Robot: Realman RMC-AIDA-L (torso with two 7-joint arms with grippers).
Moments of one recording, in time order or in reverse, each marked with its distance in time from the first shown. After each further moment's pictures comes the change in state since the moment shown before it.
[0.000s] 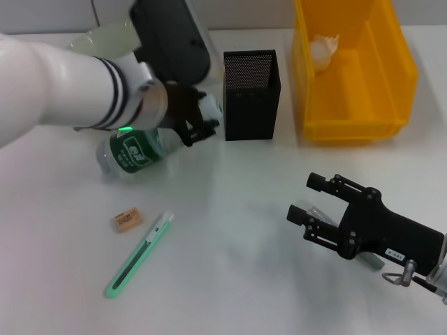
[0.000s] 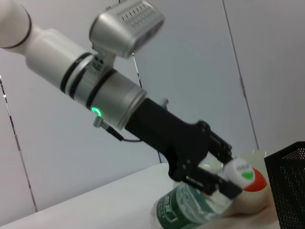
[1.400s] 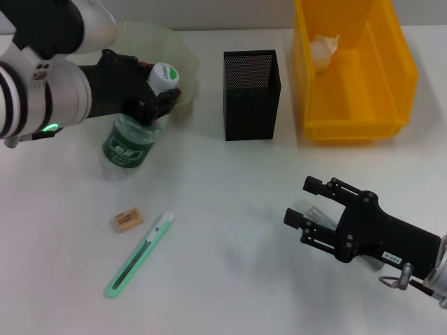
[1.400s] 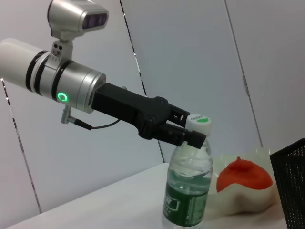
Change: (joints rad) left arm 0.284 0.003 -0.168 0.243 -0.203 -0.028 0.048; right arm -0.001 0.003 0.000 0.013 -0.004 0.000 0.000
